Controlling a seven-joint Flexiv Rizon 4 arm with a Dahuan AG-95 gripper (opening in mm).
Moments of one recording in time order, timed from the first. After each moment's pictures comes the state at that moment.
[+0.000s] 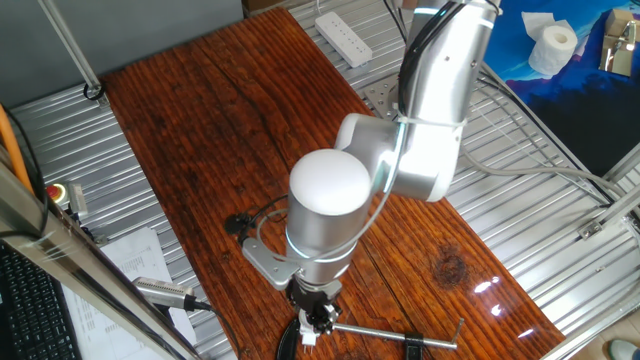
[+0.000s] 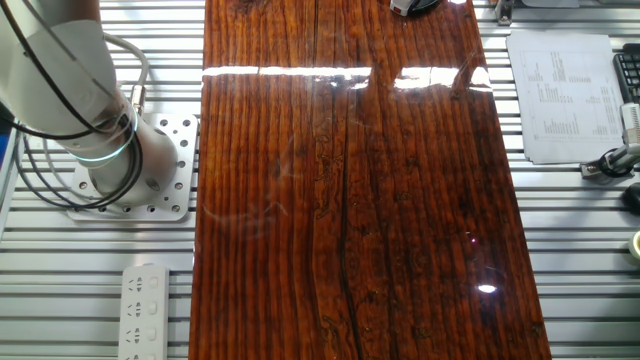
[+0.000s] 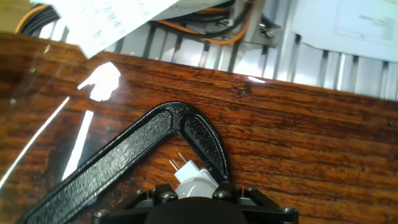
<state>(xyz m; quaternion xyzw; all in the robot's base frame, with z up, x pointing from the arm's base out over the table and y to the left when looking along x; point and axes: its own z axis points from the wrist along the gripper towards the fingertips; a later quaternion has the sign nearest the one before) 0.549 0.398 0.108 -0.16 0.98 0.04 0.07</state>
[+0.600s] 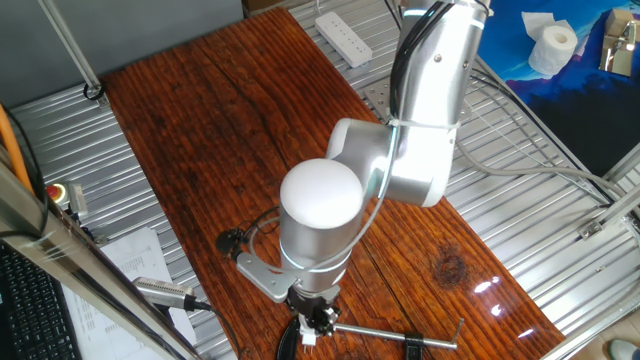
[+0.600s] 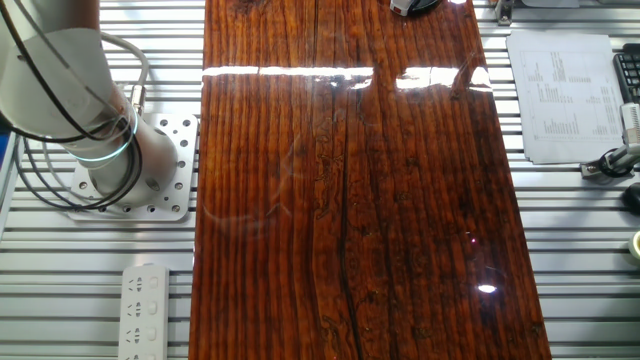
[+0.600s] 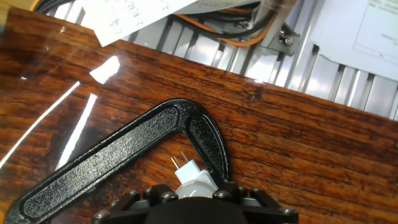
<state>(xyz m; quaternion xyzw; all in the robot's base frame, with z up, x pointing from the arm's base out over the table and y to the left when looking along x) 0.551 0.399 0.108 -0.20 0.98 0.03 0.05</state>
